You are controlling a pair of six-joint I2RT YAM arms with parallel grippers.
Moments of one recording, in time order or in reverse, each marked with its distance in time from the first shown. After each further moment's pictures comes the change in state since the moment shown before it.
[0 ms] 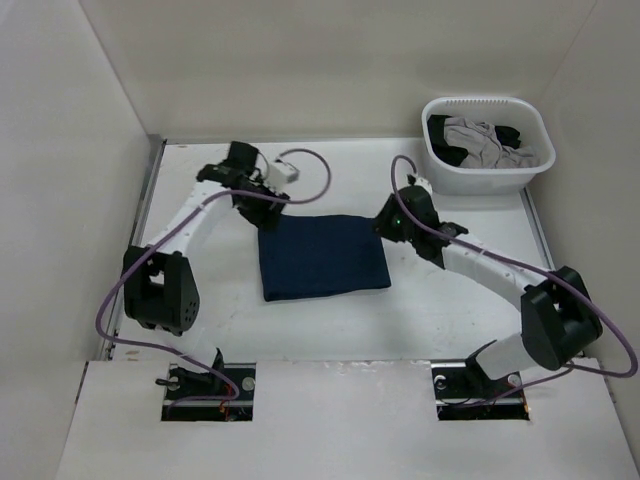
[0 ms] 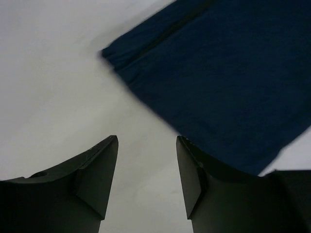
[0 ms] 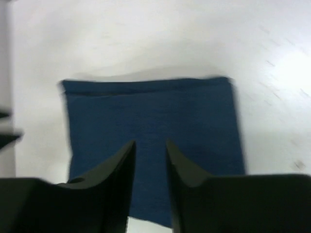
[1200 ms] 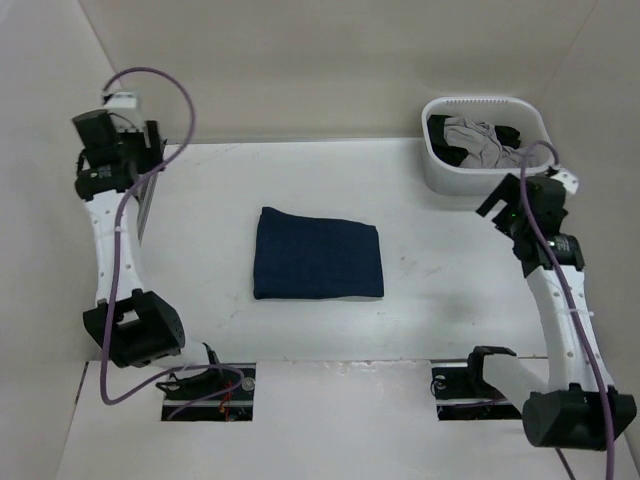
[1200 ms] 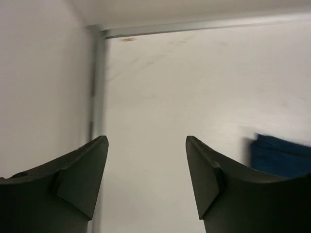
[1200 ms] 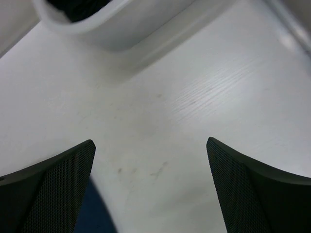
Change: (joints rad) left arm 0.416 -0.221 0.105 0.317 -0.074 -0.243; right arm -0.577 -0.435 0.034 -0.506 0.134 -0.237
